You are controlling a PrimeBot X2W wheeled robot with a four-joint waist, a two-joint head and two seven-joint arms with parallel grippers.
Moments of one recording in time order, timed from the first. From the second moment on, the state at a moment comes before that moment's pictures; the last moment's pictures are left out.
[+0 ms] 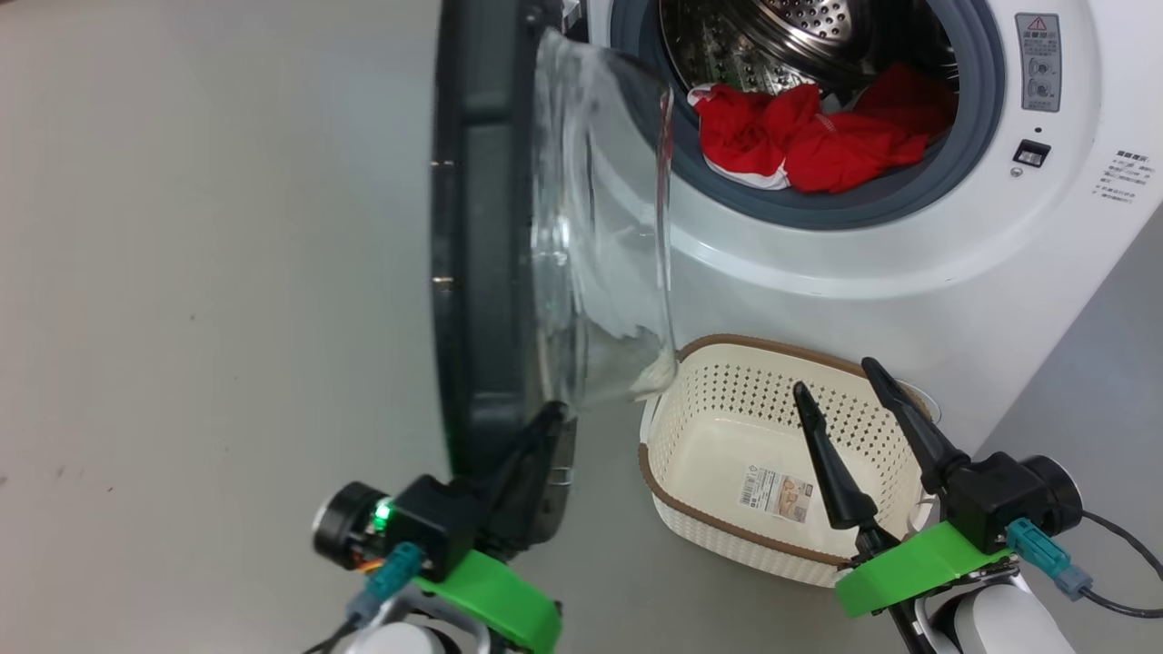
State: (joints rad) left arm -0.31 0.06 -0.48 0.21 -0.27 0.01 -0.16; right arm -0.13 -0.05 0.11 0.18 0.17 0.12 -0.26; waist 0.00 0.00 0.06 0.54
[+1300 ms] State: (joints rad) left arm -0.31 0.14 -0.19 0.27 -0.40 0.17 -0.23; right arm -0.13 -0.06 0.14 0.17 0.12 0.12 -0.22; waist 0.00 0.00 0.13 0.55
